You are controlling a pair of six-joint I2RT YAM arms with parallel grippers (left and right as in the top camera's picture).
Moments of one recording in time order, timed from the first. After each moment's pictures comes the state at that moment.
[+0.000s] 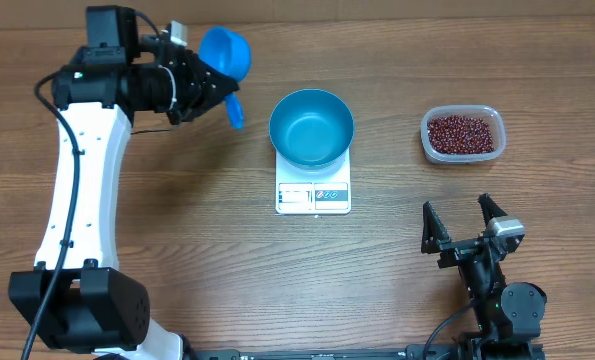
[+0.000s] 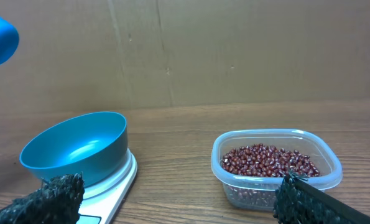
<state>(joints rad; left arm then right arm) 0.01 1.74 1.72 -0.97 0.80 -0.57 0.00 0.01 0.02 -0.02 -0.18 0.12</state>
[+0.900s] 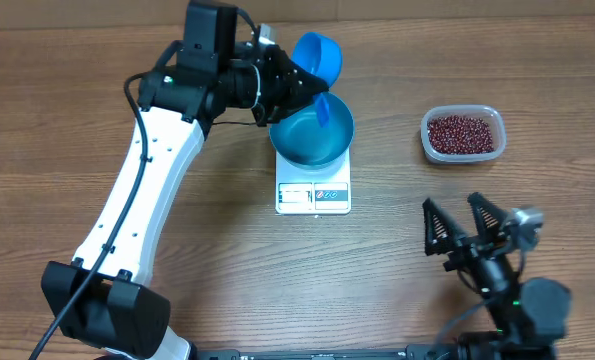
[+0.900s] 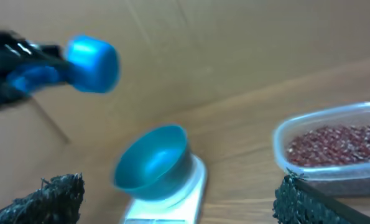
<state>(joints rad) -0.29 1.74 1.72 -0.74 0.85 -1.08 0.00 0.18 0.34 -0.23 -0.32 0.45</state>
